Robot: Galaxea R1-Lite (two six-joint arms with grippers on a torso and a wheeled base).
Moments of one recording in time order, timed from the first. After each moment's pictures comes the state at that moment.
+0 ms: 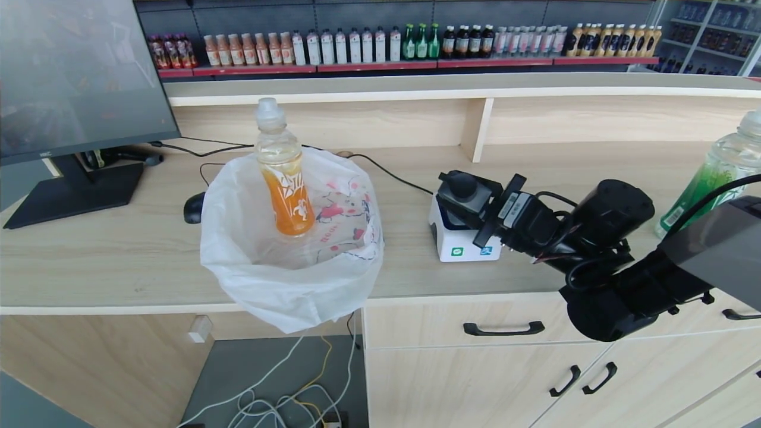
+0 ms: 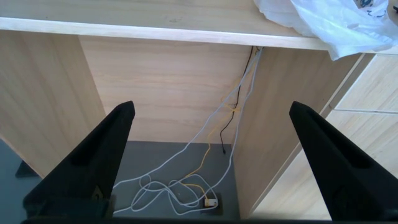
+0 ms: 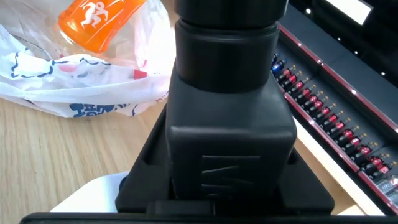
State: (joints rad) left arm 0.00 0.00 0.00 0.00 0.00 0.00; right arm 0.35 2.12 -0.96 -1.57 0.64 -0.77
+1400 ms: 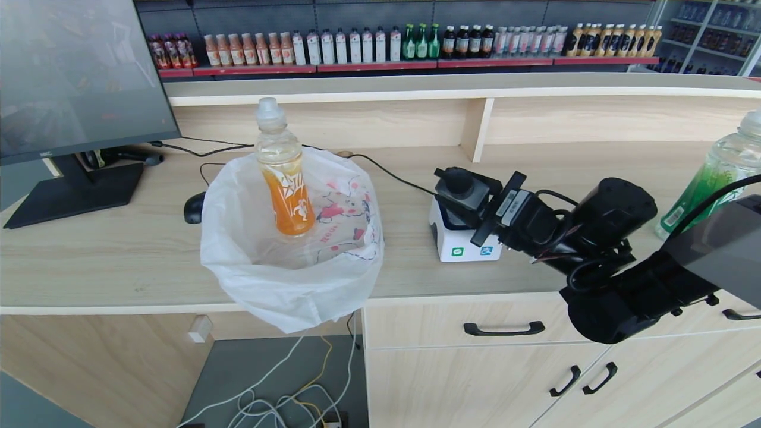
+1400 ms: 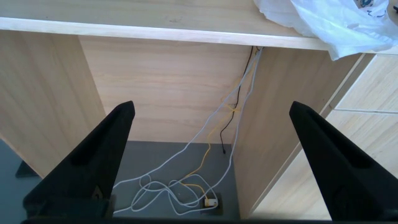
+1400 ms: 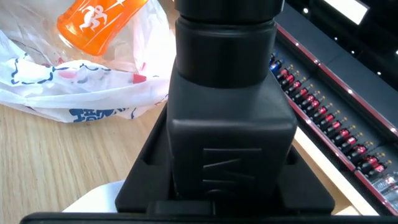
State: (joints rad) left arm 0.00 0.00 0.00 0.00 0.00 0.00; right arm 0.37 2.10 -0.95 -1.57 0.59 -0.76
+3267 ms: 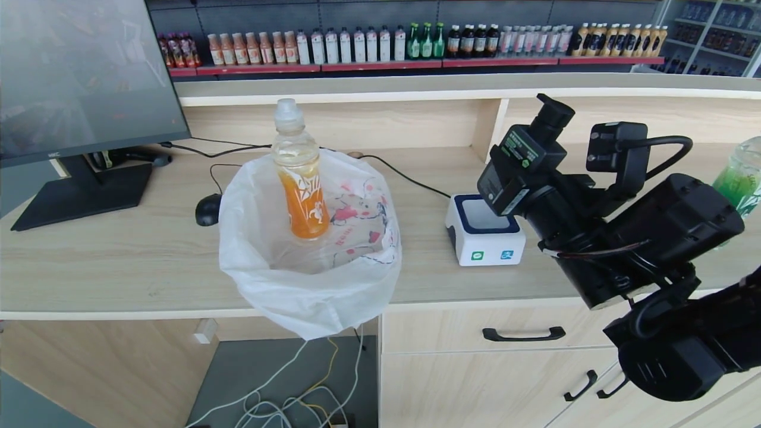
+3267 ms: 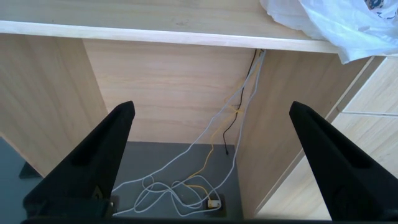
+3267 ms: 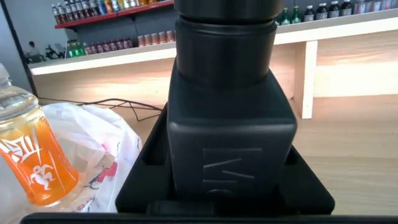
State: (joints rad) left arm 0.00 0.00 0.00 0.00 0.00 0.00; right arm 0.54 1.86 -0.74 -1.57 -0.24 0.00
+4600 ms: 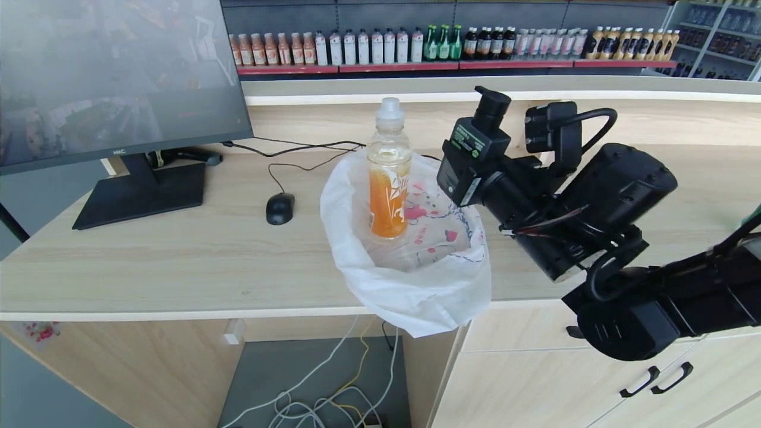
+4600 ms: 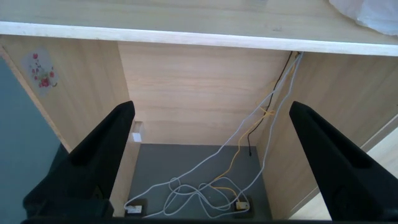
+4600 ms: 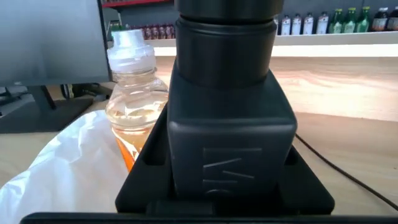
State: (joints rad) left arm 0.00 0.00 0.00 0.00 0.00 0.01; right arm 0.57 1.92 -0.98 -1.33 -0.14 -0.03
